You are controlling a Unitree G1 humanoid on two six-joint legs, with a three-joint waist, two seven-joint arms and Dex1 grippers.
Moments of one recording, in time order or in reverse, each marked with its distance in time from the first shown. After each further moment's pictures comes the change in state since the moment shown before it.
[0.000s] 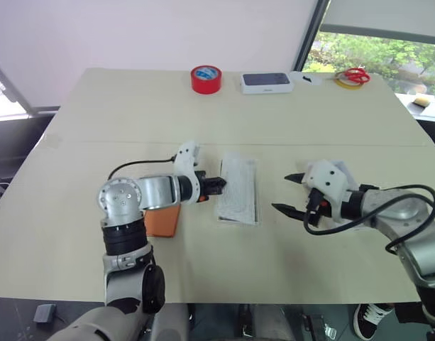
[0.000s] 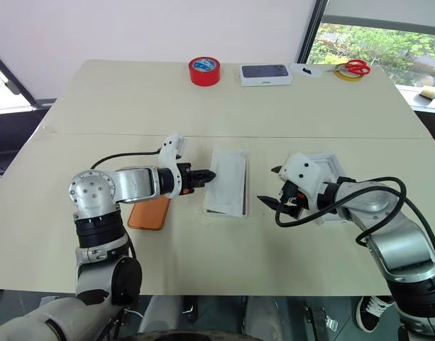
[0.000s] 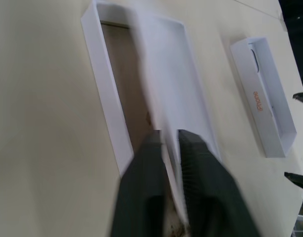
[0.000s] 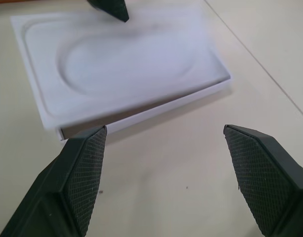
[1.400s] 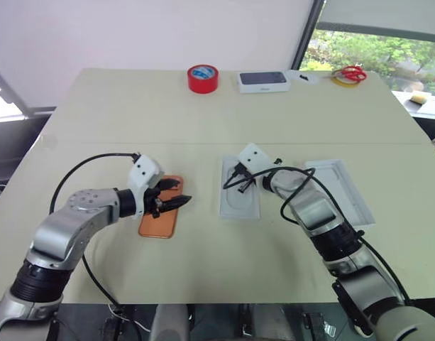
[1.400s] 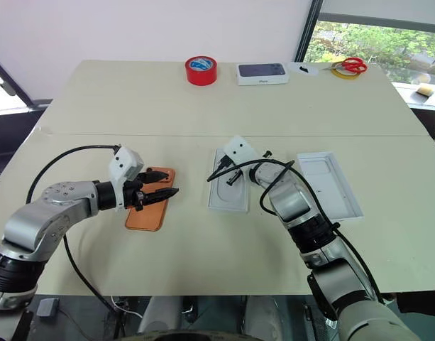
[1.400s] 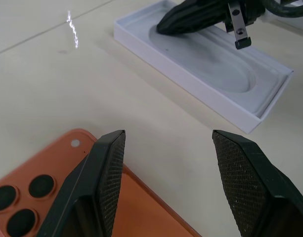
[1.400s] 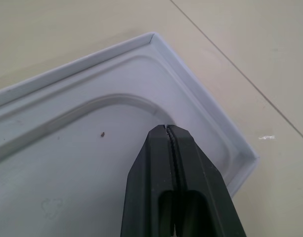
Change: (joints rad) left arm 0.389 0.707 -0.387 -0.183 0.473 -0.866 -0.987; right arm -0.420 0.471 0.388 0.555 -0.381 0.016 -0.417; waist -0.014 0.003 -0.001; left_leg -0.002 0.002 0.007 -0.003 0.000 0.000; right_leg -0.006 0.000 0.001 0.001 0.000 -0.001
